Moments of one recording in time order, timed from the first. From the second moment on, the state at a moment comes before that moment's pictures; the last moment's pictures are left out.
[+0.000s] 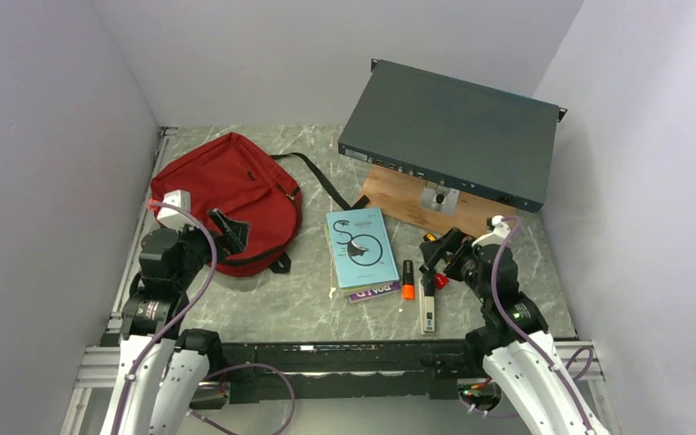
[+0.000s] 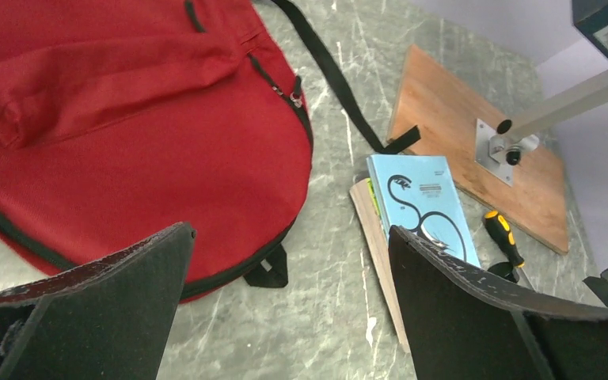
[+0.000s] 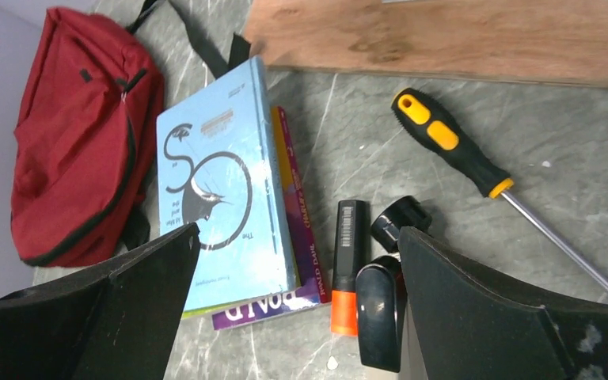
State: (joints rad) left arm -0.09 0.47 0.66 -0.45 0.13 -0.47; right arm 0.31 0.39 0.40 -0.41 0.06 0.69
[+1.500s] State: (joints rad) left arm -0.09 0.48 0.92 -1.08 0.14 -0.36; right arm 1.05 1.93 1.12 0.32 0.35 0.76
